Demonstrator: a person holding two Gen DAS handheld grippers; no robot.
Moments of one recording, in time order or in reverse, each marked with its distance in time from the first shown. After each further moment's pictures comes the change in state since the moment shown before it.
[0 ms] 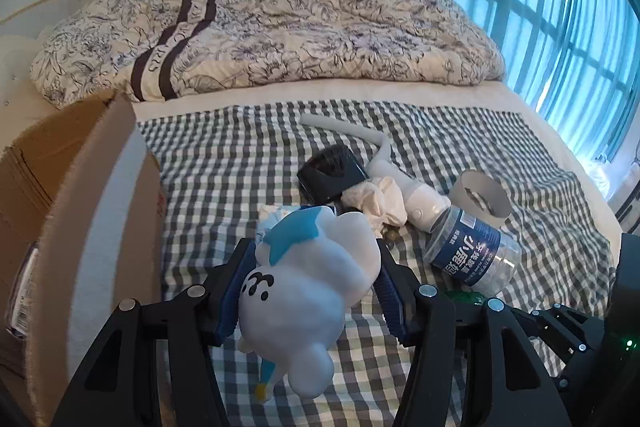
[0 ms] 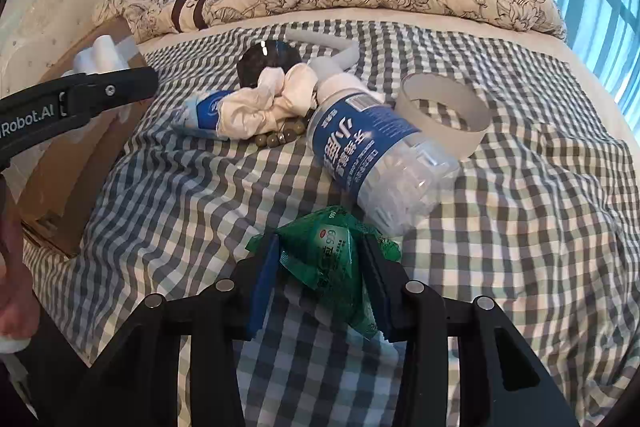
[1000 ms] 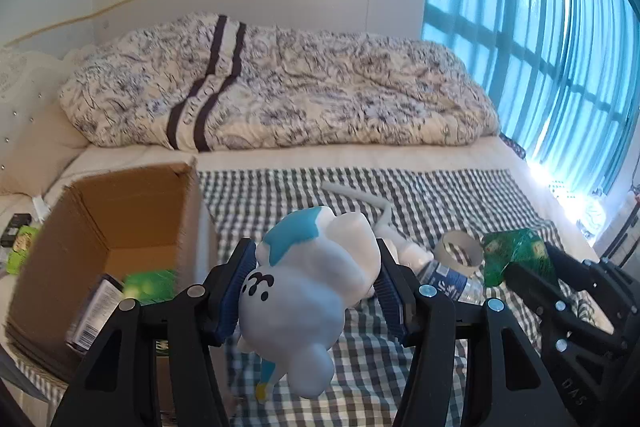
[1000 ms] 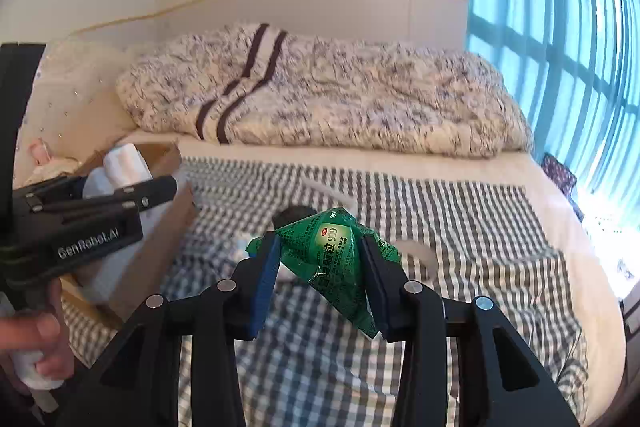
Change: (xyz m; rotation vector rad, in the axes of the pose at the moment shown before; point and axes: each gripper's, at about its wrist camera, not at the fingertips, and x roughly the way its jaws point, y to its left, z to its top) left arm -0.102 0.025 0.032 -0.032 -0.169 0.028; right arm -0.140 0.054 0.058 -0.075 -0.383 -0.056
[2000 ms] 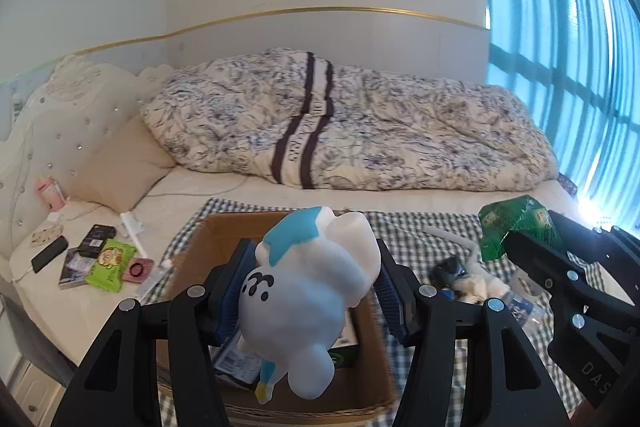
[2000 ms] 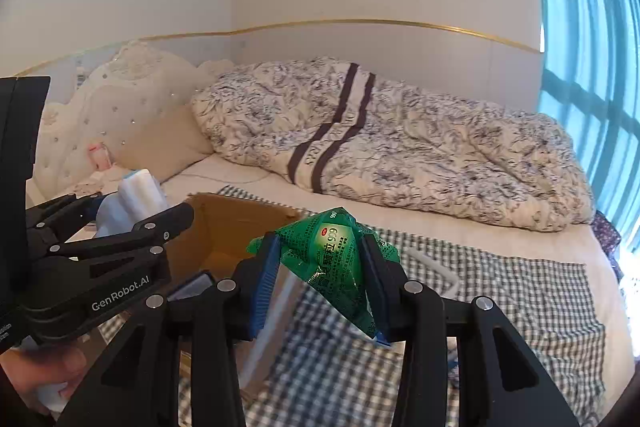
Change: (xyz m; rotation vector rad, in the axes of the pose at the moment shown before) left arm -0.069 0.127 0.022 -0.070 -0.091 0.227; right arm -0.009 0.142 0.069 -0.112 -0.077 0.213
